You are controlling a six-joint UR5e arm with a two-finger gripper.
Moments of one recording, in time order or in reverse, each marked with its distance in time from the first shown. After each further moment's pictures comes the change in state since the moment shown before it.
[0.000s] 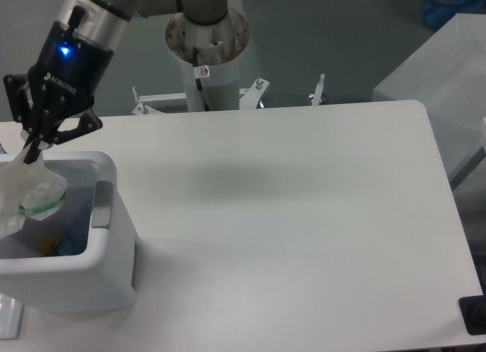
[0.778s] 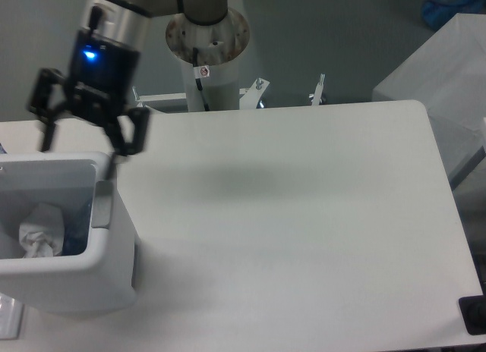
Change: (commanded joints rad) arm 0.132 -0.005 0.068 -0.009 0.444 0.242
